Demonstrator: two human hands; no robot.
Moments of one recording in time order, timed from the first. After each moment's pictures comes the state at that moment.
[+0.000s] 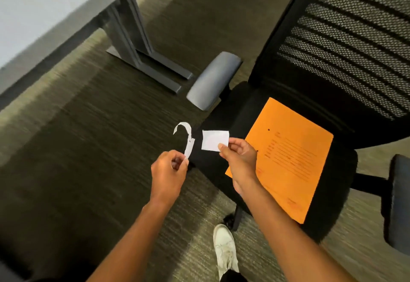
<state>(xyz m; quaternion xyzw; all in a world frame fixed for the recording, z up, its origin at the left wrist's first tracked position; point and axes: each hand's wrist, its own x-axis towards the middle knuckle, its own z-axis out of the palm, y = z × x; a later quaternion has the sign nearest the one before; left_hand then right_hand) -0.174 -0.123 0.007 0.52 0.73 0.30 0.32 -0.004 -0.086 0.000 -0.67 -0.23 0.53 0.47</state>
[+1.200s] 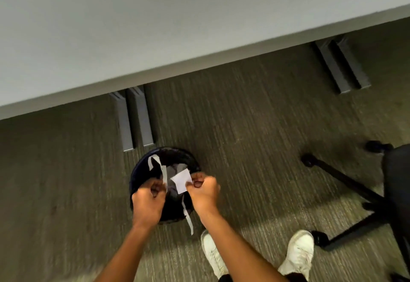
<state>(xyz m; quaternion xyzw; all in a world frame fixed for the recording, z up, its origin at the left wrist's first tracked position) -0.534 -0.605 -0.044 0.11 0.91 0.33 0.22 -0.456 -0.491 -0.052 -0.58 -0.56 0.60 0.03</state>
